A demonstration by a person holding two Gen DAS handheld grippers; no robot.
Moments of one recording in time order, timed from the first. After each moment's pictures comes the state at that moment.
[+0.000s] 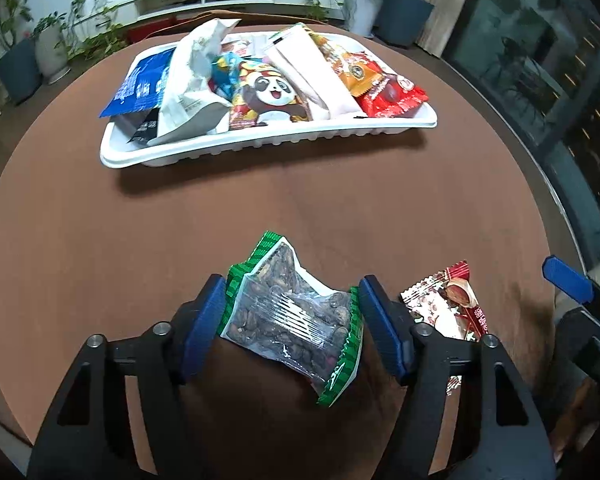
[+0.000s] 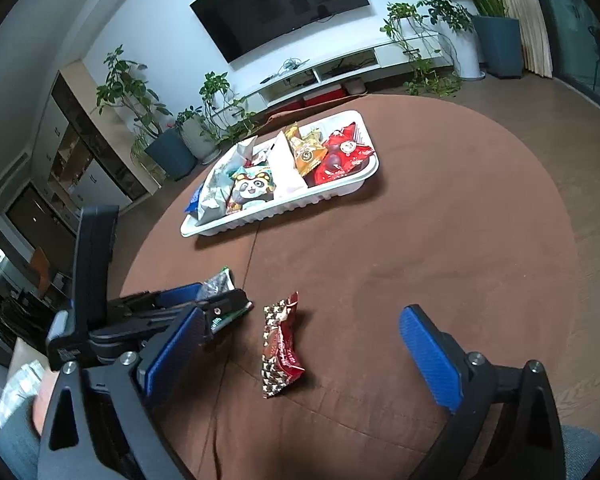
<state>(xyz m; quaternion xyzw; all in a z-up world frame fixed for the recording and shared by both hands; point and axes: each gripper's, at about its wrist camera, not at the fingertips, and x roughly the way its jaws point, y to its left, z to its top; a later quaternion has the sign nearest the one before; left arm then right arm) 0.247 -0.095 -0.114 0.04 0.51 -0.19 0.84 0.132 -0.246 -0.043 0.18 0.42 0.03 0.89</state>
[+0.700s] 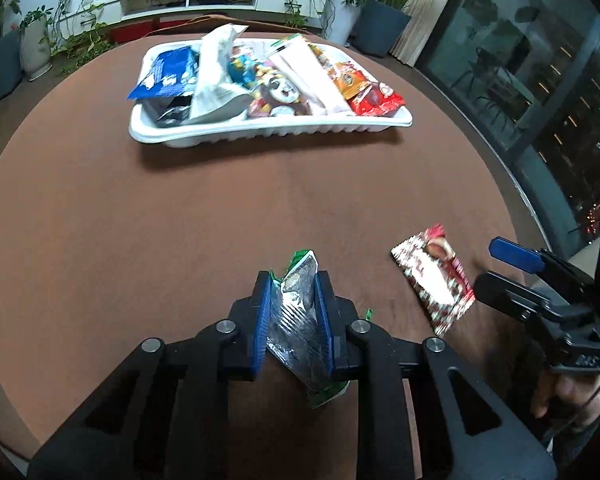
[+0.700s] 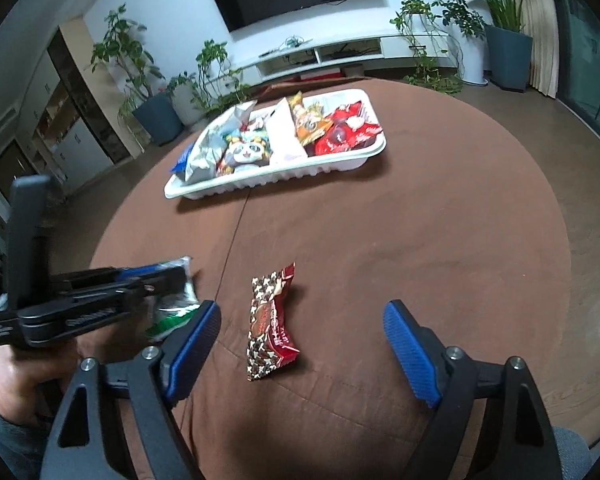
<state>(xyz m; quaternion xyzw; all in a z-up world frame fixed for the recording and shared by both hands) 0.220 -0.048 -0.101 0.00 0.50 -0.24 0.83 0.140 -0.221 -0.058 0.11 0.47 0.02 0.87</state>
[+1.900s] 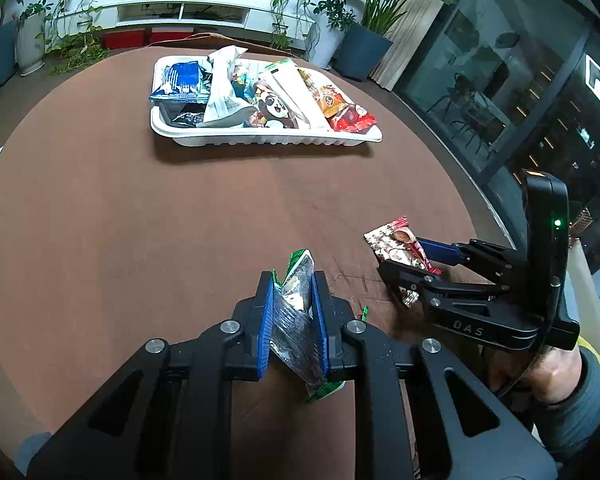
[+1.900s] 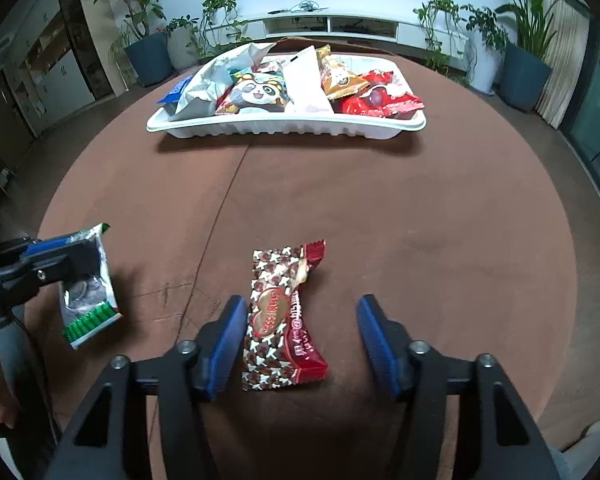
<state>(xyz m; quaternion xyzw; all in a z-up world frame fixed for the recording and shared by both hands) 0.180 -0.013 -0.078 -0.05 0.46 -0.28 0.84 0.165 -0.182 -0.084 0.00 0.53 0.00 0.85</state>
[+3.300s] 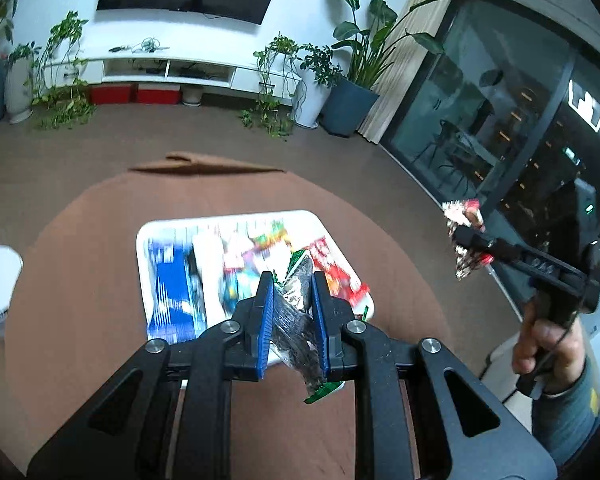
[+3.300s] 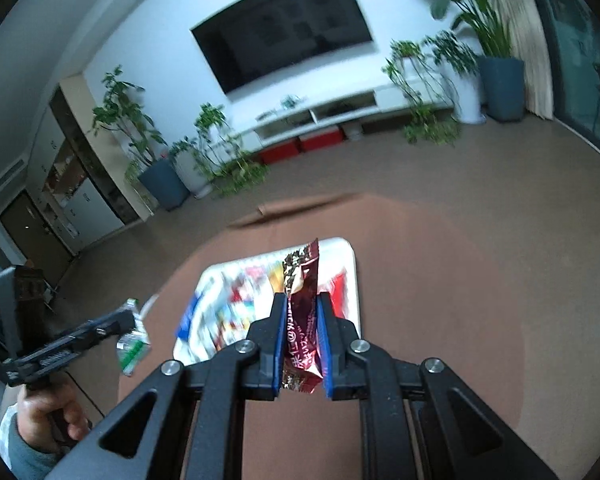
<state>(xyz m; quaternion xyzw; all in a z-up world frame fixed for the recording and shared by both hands) 0.319 -0.029 0.055 -0.07 0.38 -0.30 0.87 0.275 -0.299 0.078 0.16 0.37 0.03 0.92</state>
